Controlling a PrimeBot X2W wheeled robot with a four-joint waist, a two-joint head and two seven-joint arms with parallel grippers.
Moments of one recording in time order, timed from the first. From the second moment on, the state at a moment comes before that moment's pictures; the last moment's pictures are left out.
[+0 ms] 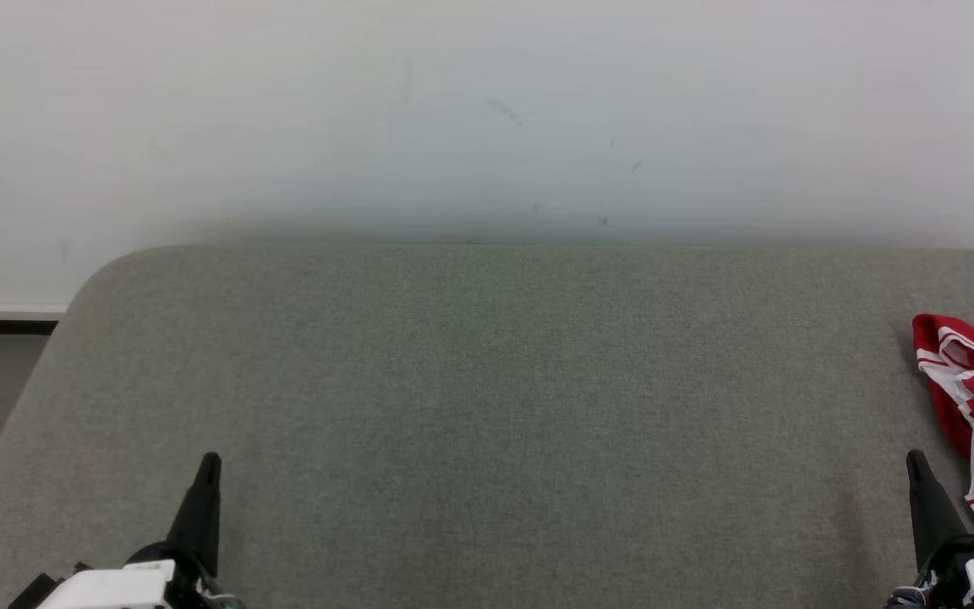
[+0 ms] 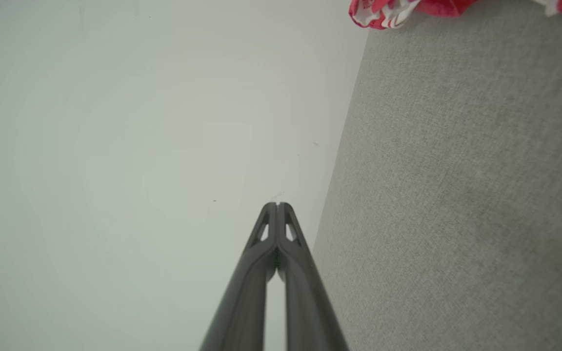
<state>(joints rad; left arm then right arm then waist) -0.10 0.06 0.10 0.24 -1.63 -0.13 0.11 -0.10 -0.05 -0.11 0.25 1.61 0.13 0.11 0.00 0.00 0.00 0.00</state>
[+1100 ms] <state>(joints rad) -0.10 0.05 0.11 0.24 -1.63 -0.13 0.11 -0.10 -0.05 -0.11 0.25 1.61 0.13 0.11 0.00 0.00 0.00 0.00</state>
